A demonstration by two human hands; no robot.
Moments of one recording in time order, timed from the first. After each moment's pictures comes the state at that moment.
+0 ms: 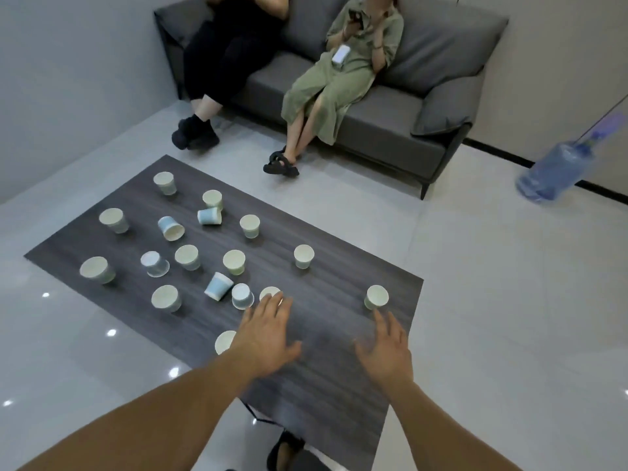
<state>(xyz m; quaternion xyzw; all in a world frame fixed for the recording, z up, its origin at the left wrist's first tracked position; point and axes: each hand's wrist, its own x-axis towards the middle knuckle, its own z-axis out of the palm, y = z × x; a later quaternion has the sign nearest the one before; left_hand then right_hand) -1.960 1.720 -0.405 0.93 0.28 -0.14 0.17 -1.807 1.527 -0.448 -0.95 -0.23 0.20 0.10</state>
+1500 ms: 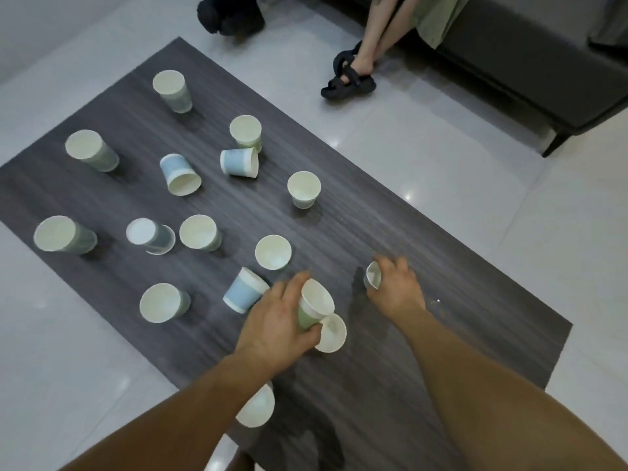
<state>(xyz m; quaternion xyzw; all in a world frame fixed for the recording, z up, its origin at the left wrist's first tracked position) -1.909 1.905 -0.594 0.84 0.41 -0.01 0.37 -1.685 1.824 -0.657 -0.89 -0.35 0.30 0.02</state>
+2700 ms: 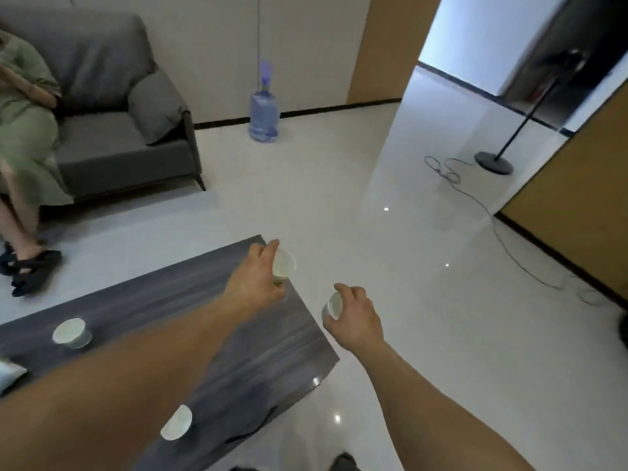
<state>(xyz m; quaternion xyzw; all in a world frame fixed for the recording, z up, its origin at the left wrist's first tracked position) -1.908 1.670 -0.298 0.95 -0.16 -0.05 0.27 -2.003 1.475 -0.340 -0.96 0.16 0.04 0.23</state>
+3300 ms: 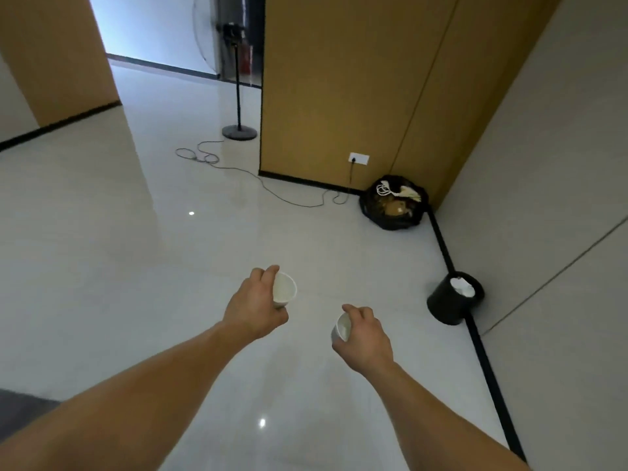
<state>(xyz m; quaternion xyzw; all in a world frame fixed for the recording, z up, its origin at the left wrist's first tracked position) -2.192 1.238 -0.287 0.81 -0.52 -0.13 0.24 -2.410 1.162 -0.326 -0.81 0.54 -0.05 0.20</state>
